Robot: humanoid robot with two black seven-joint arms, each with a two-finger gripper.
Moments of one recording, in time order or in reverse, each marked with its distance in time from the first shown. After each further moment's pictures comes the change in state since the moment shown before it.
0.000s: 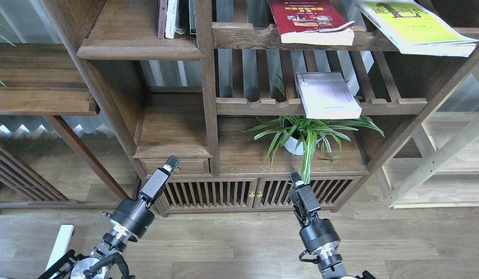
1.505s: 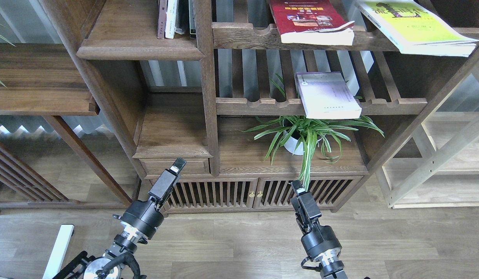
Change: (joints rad) left arm -0.006 -0.076 -0.009 0.066 0.001 0.000 0.004; right arm -0.011 0.001 -0.001 -0.033 -0.001 0.000 0.002
